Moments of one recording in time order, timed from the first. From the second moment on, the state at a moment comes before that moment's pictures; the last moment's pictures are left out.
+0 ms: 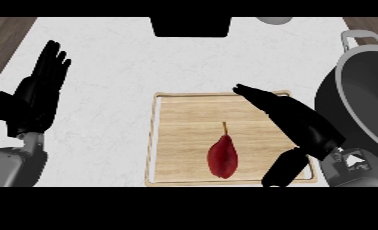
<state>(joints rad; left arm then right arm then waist) -0.20 0.44 -0.09 -1.59 0.33 0.32 0.15 -0.34 -0.54 0.47 -1.86 0.16 0.32 0.53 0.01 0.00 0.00</state>
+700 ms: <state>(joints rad) -0.21 0.39 -0.03 -1.59 0.26 0.27 0.18 -0.32 -0.31 0.55 -1.81 0.34 0.41 0.71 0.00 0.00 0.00</state>
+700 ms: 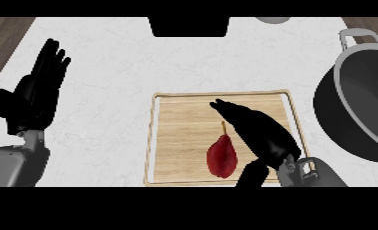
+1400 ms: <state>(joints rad) -0.19 0.32 0.02 -1.63 0.18 0.23 0.21 -0.23 -0.20 0.54 -1.68 0.57 0.41 0.60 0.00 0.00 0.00</state>
